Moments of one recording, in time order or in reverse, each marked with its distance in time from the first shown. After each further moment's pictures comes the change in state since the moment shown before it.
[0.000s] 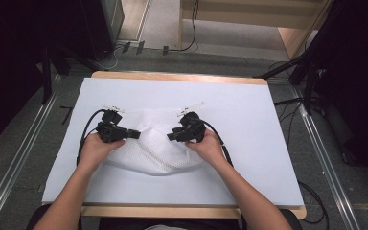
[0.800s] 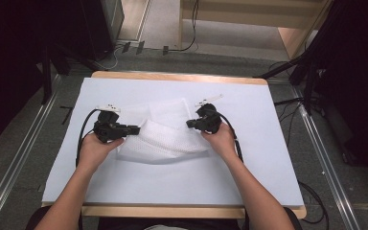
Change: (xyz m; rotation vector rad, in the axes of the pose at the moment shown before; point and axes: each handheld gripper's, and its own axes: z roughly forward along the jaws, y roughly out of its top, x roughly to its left) left arm -0.015 0.001 -0.016 -0.142 0.019 0.095; right arm -0.047 -0.007 -0.033 -0.039 -0.150 0.093
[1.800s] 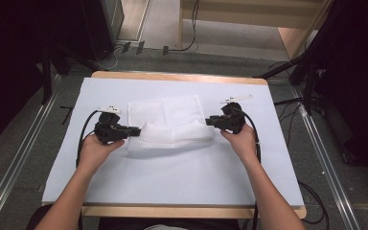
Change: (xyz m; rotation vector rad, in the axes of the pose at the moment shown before) left arm -0.001 -0.004 0.004 0.028 -0.007 0.005; right arm -0.034 -0.025 -0.057 -0.086 -0.049 0.109
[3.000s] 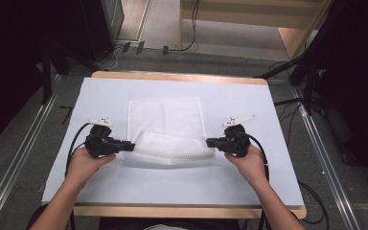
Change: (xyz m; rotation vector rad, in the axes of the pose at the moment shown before) left arm -0.013 -0.038 -0.023 0.060 -0.087 -0.024; right arm 0.049 -0.049 -0.037 0.046 0.125 -0.109
